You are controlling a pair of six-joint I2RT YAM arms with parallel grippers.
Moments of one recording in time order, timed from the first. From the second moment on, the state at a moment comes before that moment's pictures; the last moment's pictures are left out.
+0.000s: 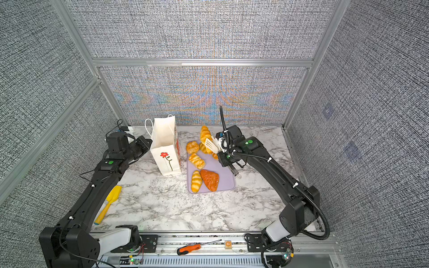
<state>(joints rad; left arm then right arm) -0.09 1.20 1.03 -0.28 0.26 -0.73 0.54 1.53 1.50 -1.01 -0.11 0.04</state>
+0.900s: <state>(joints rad) -0.06 1.08 1.00 -0.27 0.20 -0.60 0.64 1.47 1.60 -0.99 -0.16 0.12</state>
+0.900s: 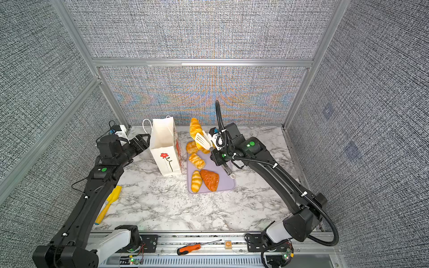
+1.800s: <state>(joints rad) 0.00 1.01 0.94 -0.34 0.20 -0.41 0.86 1.81 2.01 -0.88 -0.24 0.18</state>
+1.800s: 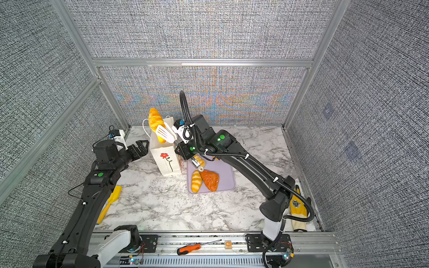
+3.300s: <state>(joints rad) 0.00 0.98 0.93 -0.38 0.21 -0.30 0.83 2.03 2.29 -1.06 -0.11 0.18</state>
